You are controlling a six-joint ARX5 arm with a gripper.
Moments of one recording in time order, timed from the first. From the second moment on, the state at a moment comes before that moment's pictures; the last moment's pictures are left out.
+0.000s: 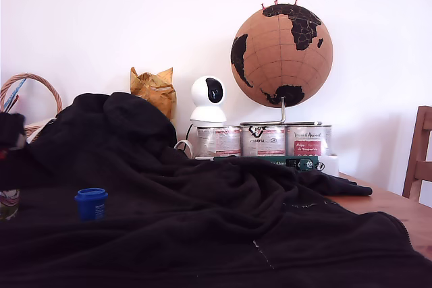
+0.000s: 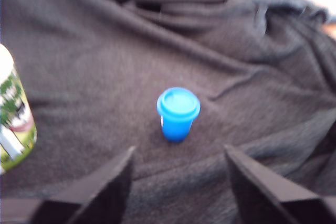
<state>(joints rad) -0.48 1.11 0.05 0.66 -0.05 -0.18</state>
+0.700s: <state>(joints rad) -0.48 1.64 0.37 0.73 -0.04 -0.10</state>
